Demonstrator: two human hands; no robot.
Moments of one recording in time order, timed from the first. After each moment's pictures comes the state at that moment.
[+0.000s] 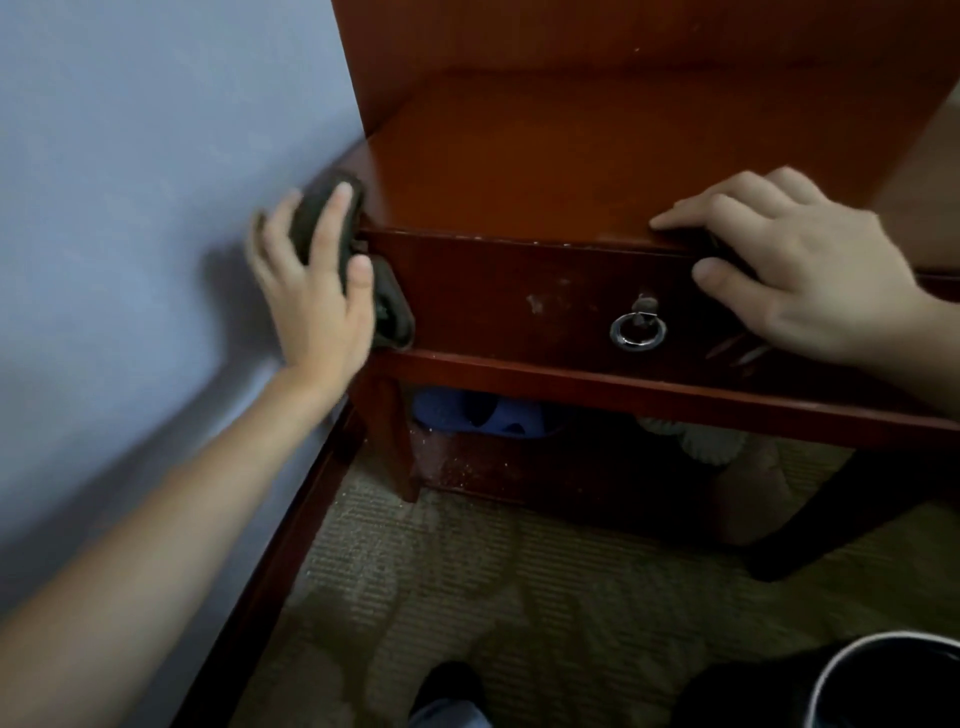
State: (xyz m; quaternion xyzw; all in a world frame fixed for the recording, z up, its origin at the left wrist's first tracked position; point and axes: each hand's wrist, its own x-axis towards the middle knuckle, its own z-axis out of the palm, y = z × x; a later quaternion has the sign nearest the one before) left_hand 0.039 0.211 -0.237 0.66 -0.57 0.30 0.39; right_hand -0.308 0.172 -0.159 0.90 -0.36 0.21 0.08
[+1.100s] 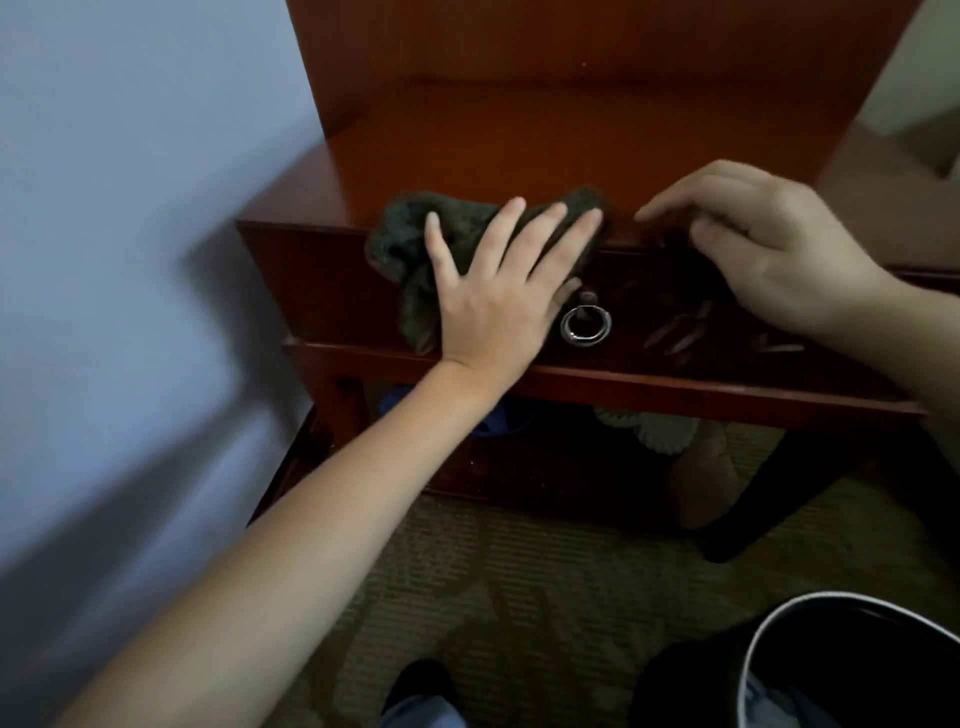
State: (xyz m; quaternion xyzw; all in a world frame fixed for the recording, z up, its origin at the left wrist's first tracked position) left_hand -0.124 0.195 -0.226 0.55 -0.66 0.40 0.32; right_hand -0.326 0.185 -0.142 0.88 -0.35 0.31 -0.08
